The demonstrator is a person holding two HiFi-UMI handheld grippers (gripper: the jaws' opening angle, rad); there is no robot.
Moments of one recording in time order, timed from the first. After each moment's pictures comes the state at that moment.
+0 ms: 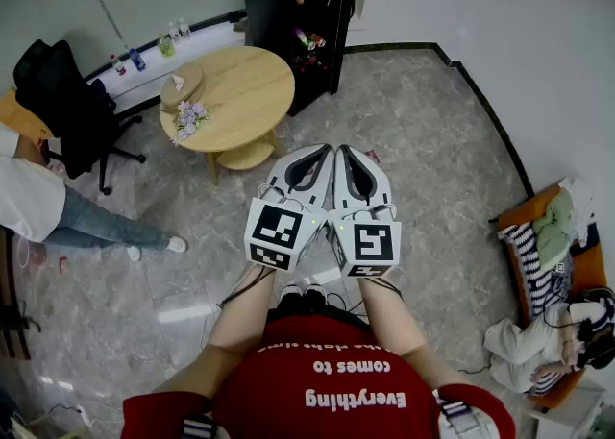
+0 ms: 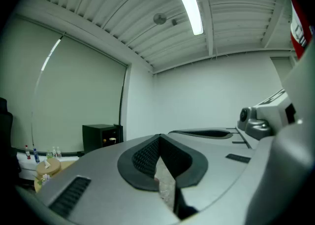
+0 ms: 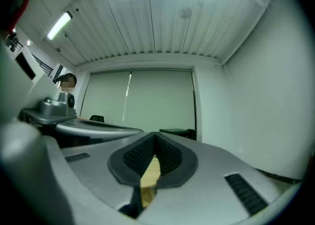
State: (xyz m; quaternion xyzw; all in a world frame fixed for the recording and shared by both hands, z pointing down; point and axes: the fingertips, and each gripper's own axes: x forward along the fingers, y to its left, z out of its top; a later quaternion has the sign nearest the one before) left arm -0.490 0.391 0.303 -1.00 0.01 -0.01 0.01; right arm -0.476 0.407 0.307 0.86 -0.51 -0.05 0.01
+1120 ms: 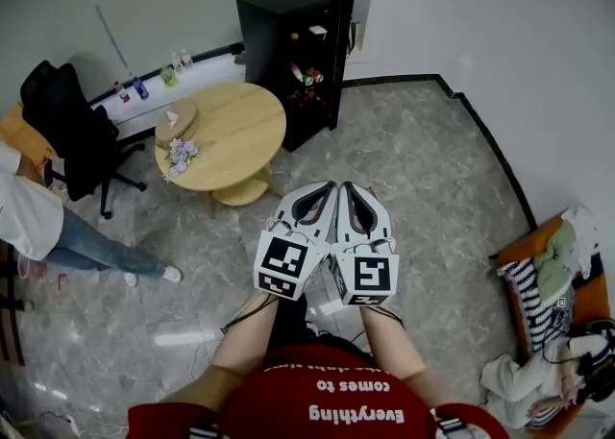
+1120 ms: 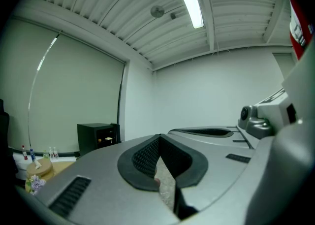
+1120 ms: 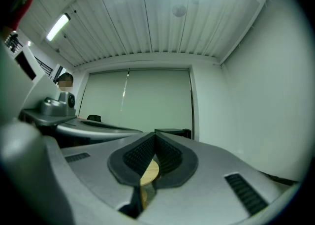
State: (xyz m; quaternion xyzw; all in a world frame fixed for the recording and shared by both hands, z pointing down) left arm -0.404 0.414 0.320 -1.00 0.02 -0.02 0.02; right arm -0.389 0.430 0.318 0.86 -0.51 -0.05 0.01
